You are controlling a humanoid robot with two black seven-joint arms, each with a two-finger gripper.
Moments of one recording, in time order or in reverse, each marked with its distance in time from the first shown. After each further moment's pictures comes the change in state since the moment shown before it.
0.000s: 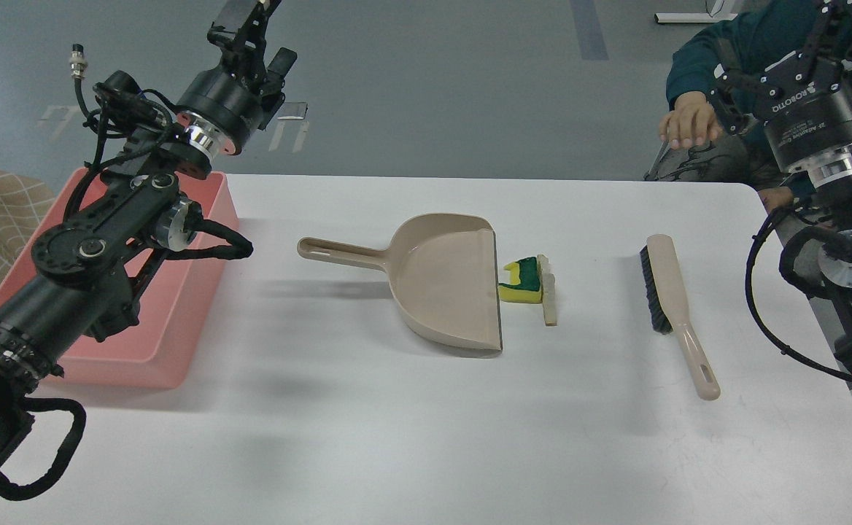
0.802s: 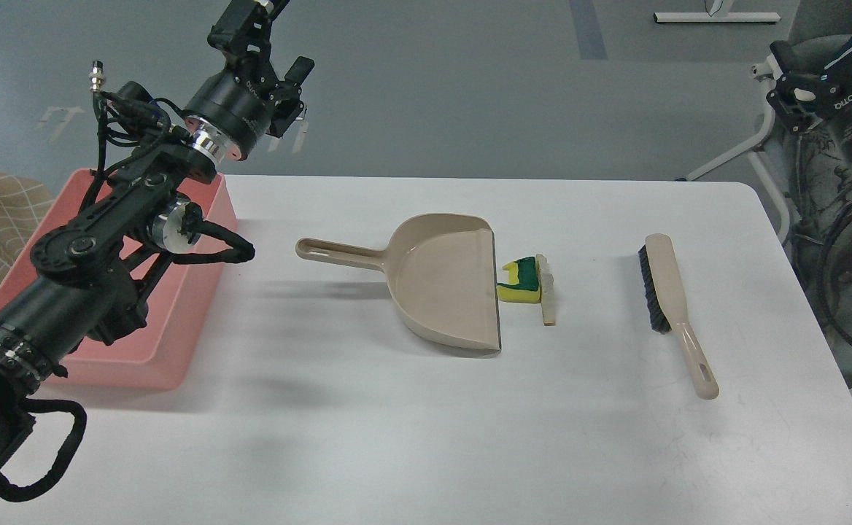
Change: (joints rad) left arm -0.001 -0.002 0.017 0.011 -0.164 -0.113 -0.002; right arm 0.017 -0.138 -0.055 -0.014 -0.032 0.001 -0.030
